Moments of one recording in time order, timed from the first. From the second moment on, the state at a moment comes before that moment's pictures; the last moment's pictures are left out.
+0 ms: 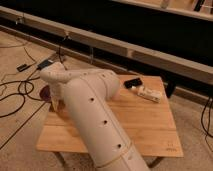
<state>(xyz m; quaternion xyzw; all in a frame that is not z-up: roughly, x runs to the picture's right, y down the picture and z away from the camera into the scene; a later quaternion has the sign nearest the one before) -0.299 0.103 0.930 -0.36 0.19 0.45 0.80</state>
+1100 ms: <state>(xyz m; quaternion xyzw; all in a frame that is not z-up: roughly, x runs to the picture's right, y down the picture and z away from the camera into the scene) -0.365 0.044 0.947 -0.34 0.11 0.40 0.84</state>
